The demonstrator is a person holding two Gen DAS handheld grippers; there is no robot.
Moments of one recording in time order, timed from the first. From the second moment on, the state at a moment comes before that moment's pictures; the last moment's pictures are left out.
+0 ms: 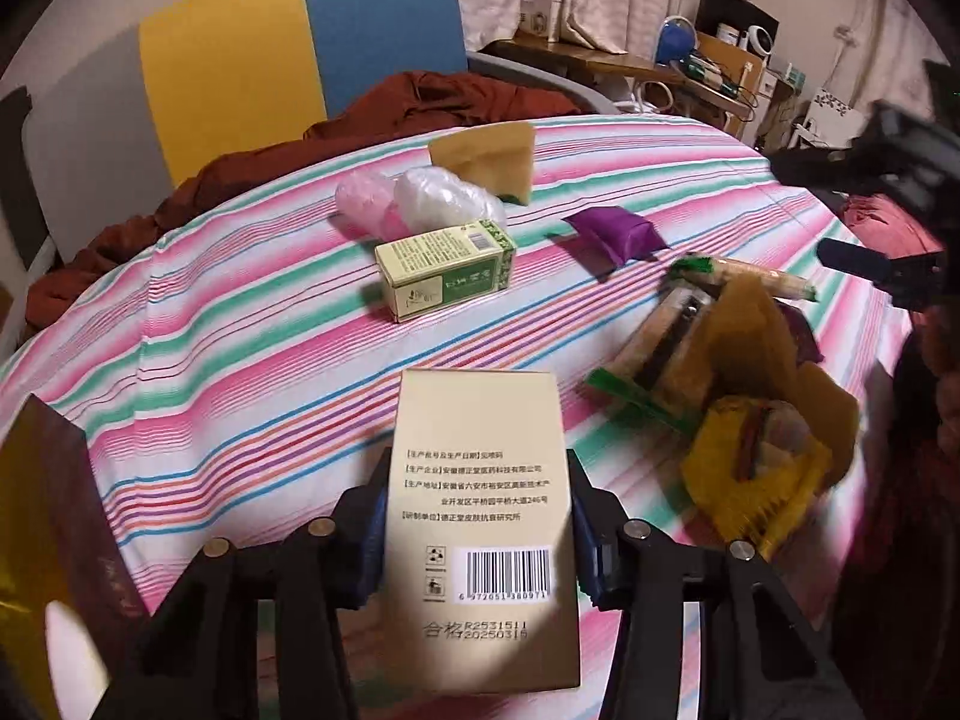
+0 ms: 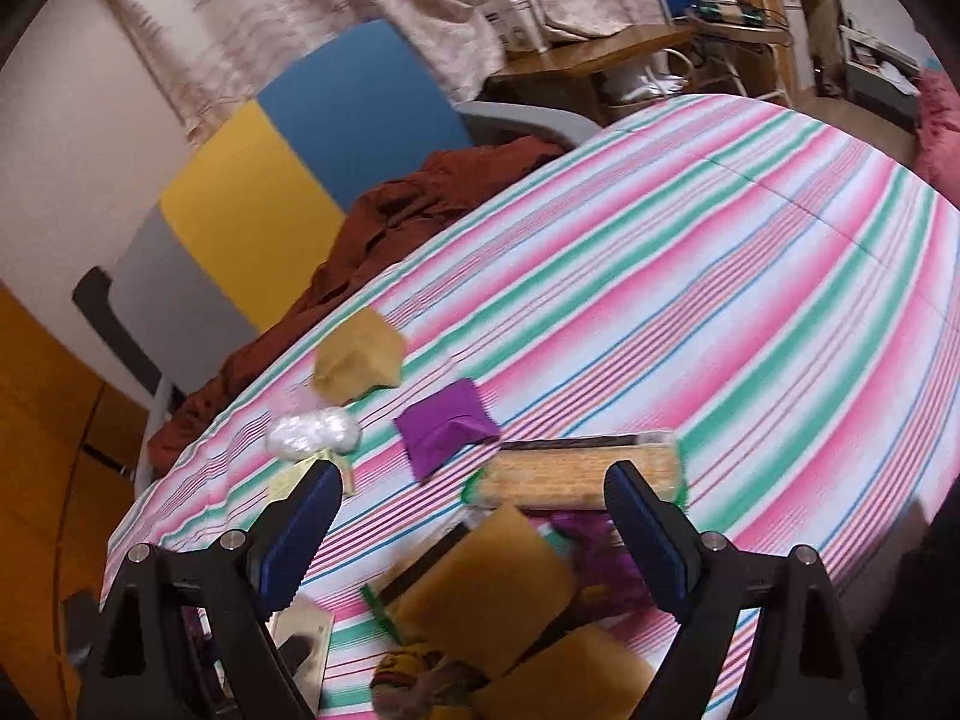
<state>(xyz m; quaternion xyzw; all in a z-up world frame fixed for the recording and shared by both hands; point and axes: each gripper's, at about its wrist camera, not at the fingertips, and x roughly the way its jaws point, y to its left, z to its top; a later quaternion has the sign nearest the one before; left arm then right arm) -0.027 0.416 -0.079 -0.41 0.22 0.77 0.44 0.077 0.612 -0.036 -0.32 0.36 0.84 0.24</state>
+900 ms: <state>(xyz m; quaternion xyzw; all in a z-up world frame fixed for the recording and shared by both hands) 0.024 0.337 -0.074 -0.42 0.15 0.77 0.45 0.089 0.593 -0.039 -0.39 0.32 0.83 0.21</state>
